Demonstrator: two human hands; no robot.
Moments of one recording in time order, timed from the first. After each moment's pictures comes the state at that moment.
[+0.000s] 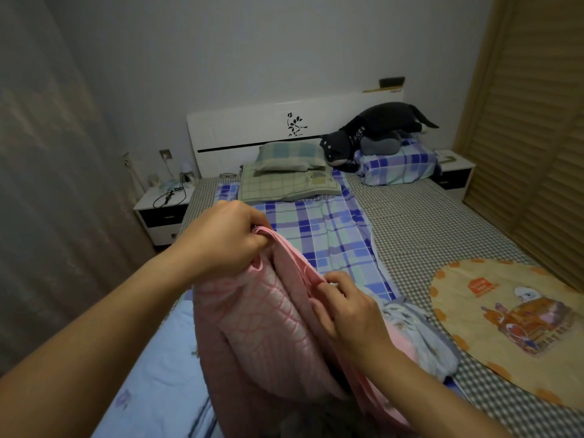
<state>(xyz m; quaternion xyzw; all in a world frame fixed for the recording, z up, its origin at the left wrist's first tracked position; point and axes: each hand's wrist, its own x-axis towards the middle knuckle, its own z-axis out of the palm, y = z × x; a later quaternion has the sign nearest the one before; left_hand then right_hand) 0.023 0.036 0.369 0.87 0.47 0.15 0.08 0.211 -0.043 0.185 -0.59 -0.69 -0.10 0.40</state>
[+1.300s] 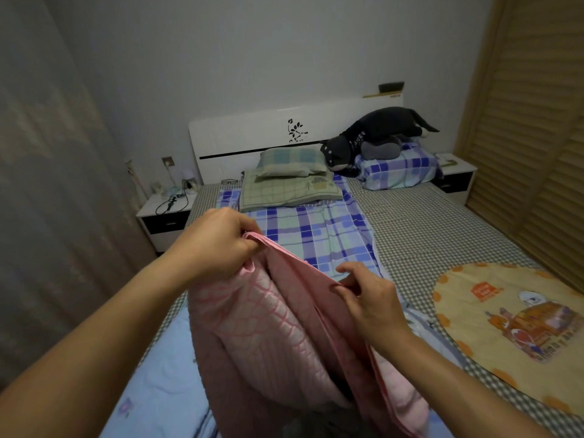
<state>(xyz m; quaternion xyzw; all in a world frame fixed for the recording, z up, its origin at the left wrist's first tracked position) 0.019 0.041 0.372 0.84 0.50 0.15 0.13 0.251 -0.021 0.188 -0.56 -0.65 -0.02 0.51</state>
